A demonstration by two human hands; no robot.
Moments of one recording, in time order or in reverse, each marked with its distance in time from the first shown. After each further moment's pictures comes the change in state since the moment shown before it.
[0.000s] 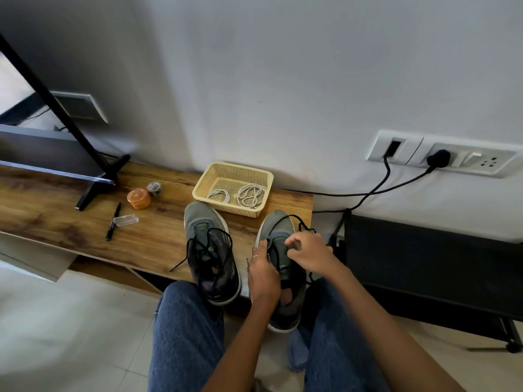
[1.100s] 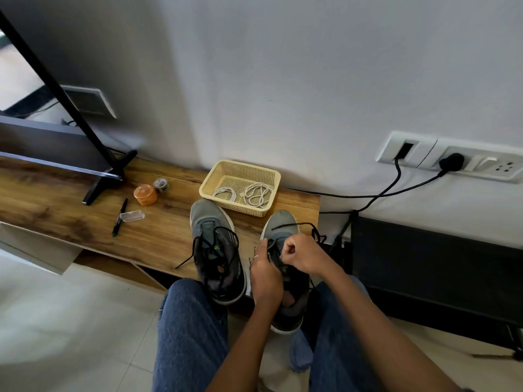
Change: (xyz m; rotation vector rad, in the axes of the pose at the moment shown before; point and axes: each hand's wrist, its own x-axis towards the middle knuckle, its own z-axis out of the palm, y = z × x) left_hand 0.005 -0.008 0.000 -0.090 0.049 -0.052; right_hand 0.020 -0.011 0.018 0.022 -0.081 -0.114
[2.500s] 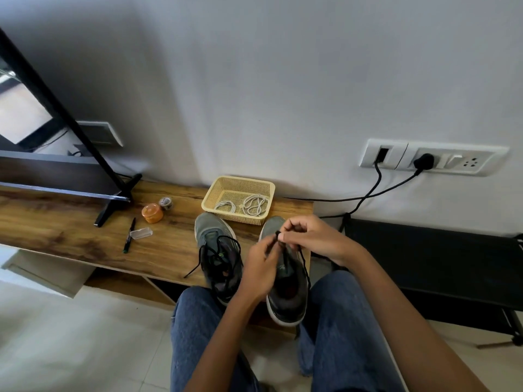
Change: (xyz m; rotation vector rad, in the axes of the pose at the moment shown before) left_hand -0.045 0.083 -0.103 -0.299 -0.344 0.326; right_hand -0.086 -0.060 -0.072 0.454 -0.054 -0.199
